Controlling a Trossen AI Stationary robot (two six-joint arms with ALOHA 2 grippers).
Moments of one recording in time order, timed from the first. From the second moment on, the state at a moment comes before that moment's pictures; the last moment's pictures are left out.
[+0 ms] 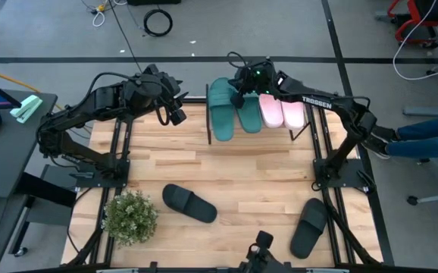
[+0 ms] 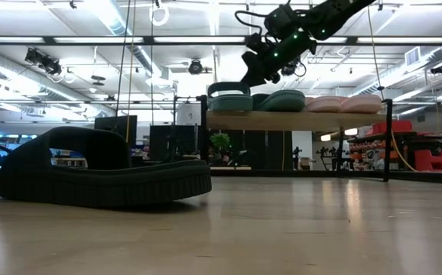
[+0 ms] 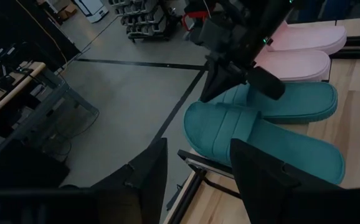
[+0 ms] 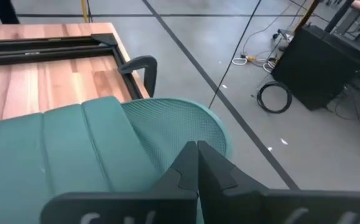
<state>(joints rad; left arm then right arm) 0.19 1.33 1.68 -0.84 -0.59 0.17 -0.65 1.69 1.36 -0.10 -0.08 -0.23</state>
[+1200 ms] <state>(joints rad) 0.19 1.33 1.68 -0.84 -0.59 0.17 -0.67 1.82 1.37 -0.18 -0.11 -0.23</state>
